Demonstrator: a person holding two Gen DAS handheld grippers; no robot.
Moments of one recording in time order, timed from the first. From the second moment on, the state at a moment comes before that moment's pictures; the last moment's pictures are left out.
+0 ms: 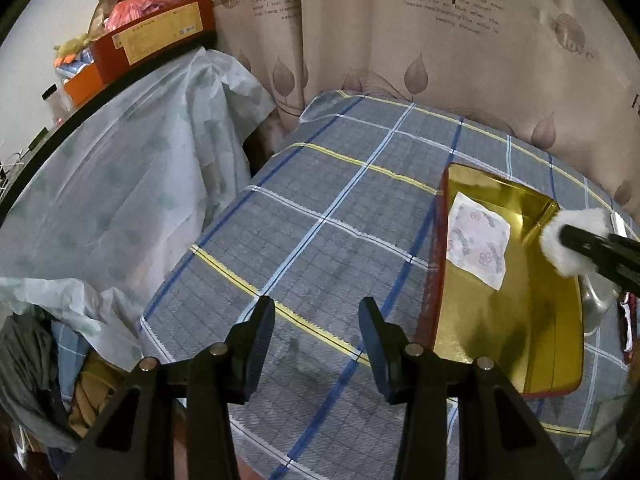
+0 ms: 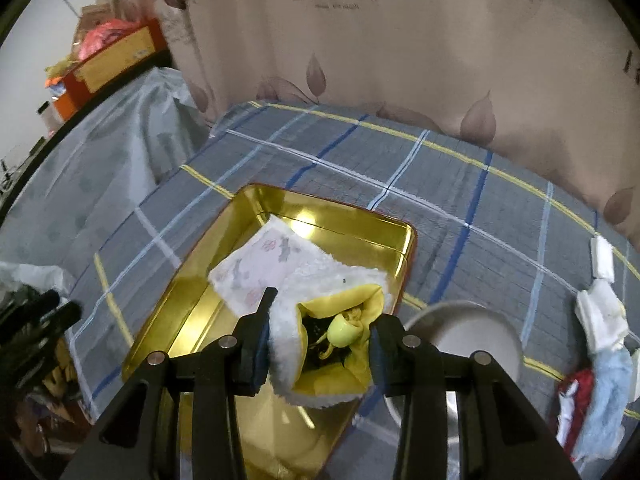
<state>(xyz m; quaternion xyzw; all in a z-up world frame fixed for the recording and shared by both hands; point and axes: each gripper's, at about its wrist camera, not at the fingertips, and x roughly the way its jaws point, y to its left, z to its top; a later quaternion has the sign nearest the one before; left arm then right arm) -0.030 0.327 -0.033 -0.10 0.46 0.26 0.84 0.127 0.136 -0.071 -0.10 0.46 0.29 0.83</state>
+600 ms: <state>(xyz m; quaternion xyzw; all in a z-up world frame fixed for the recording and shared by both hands) -0.030 0.322 -0.021 -0.09 0.46 0.26 0.85 0.176 0.172 -0.101 -0.12 0.48 0.26 0.83</state>
